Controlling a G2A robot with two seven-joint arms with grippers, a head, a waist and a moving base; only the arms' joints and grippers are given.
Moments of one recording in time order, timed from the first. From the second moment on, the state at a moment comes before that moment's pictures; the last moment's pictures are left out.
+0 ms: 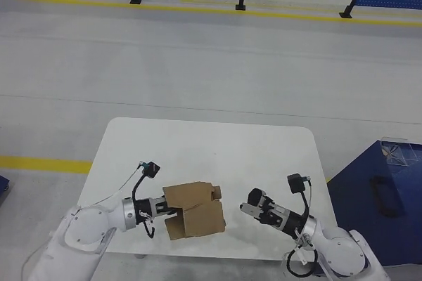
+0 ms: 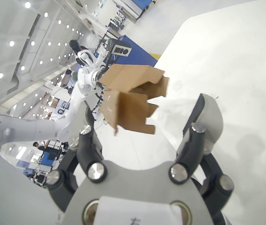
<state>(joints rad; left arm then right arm) 1.22 -1.10 -1.28 -1.69 -0.13 -0.23 -0.96 -1.57 -1.03 1.44 -1.94 -0.07 -0.40 0.63</state>
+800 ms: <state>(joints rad) 0.99 -1.18 -1.11 -1.23 -0.95 0.46 -1.04 -1.59 -1.05 1.41 -1.91 -0.20 -0.30 0.45</state>
